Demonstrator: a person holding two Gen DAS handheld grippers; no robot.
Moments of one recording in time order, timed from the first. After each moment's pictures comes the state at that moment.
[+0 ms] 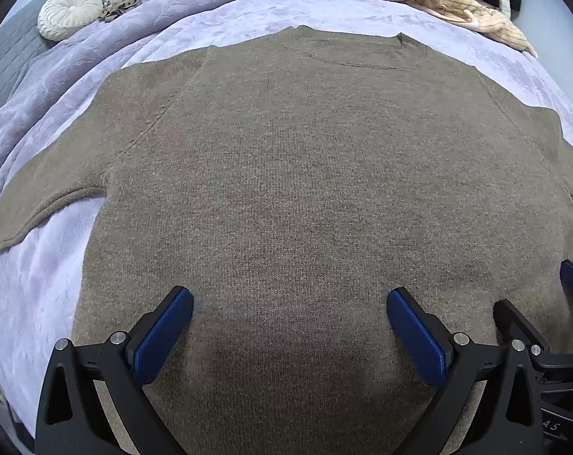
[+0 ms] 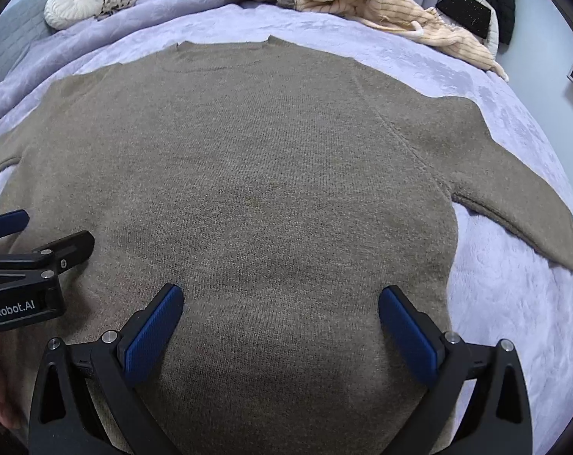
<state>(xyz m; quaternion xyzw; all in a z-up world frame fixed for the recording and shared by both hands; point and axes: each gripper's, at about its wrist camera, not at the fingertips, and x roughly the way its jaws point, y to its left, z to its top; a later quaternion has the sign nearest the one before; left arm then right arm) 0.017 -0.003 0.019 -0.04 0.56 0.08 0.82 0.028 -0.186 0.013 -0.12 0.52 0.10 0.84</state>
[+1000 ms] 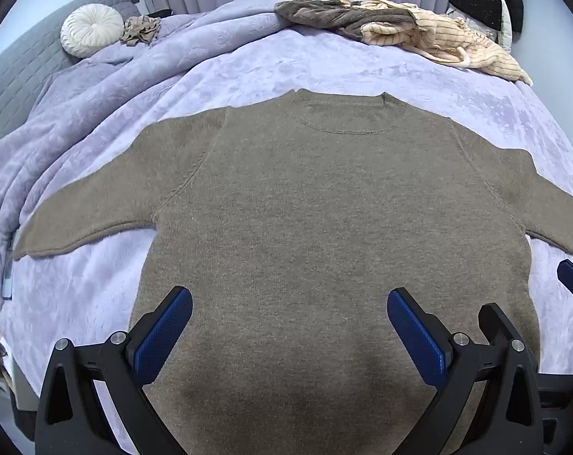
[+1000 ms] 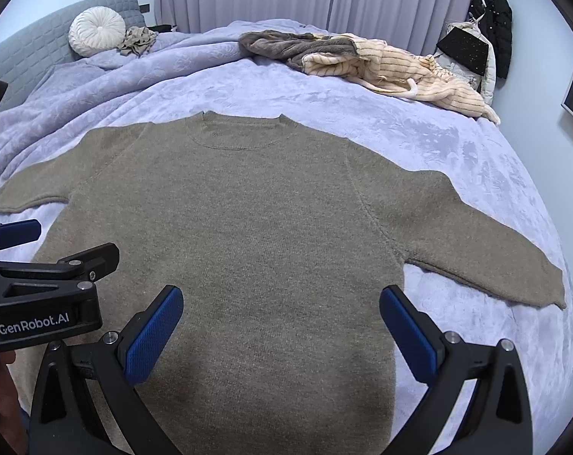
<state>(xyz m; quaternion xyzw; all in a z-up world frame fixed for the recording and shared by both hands) 0.002 -0.030 0.095 -0.04 0.52 0.10 0.85 0.006 -0.183 0.096 -0.11 0.44 0.12 0.88</state>
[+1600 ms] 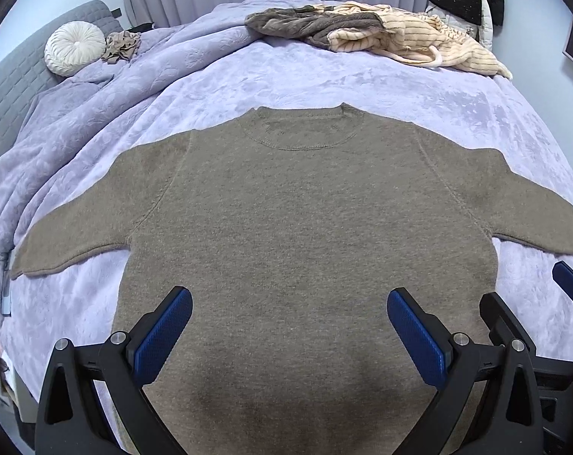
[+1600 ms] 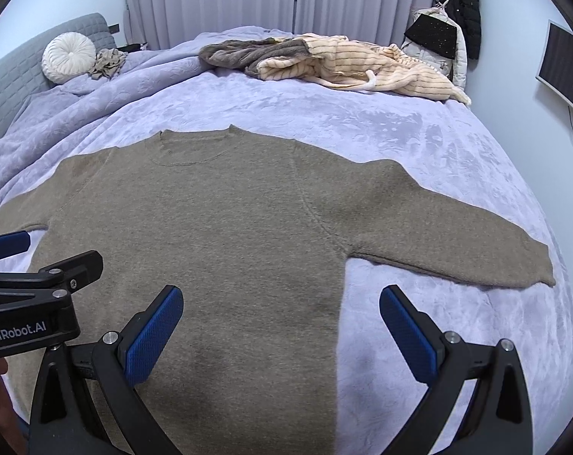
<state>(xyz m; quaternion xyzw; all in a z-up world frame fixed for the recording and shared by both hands) 0.013 -0.069 0.116 -0.03 0.51 0.08 0.85 0.016 -0.237 0.108 -0.07 0.43 0.08 0.89</state>
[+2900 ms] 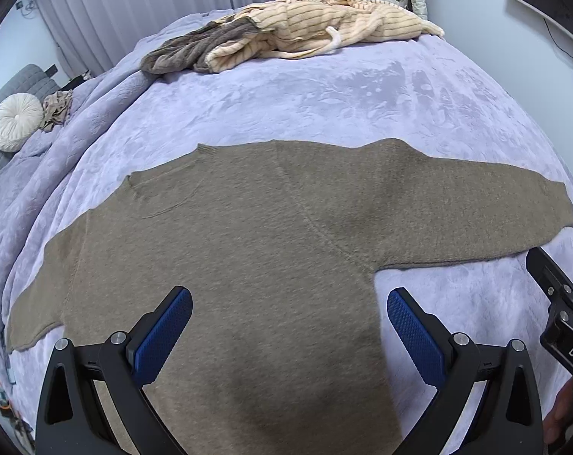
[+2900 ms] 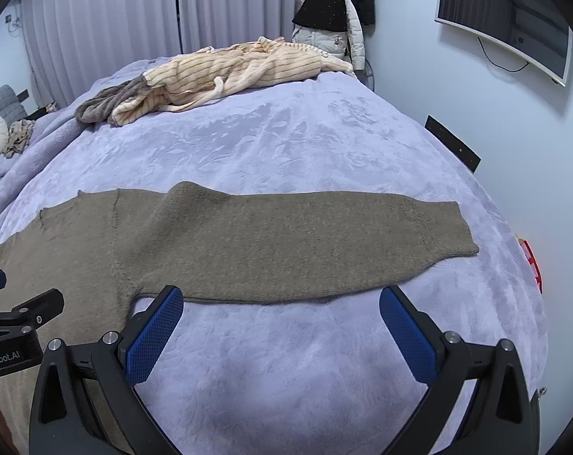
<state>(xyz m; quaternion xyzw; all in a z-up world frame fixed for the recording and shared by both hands) 0.085 -0.229 0.121 0.06 0.52 0.00 0.86 0.057 -0.428 0.117 0.02 0.42 -0.07 0.90</state>
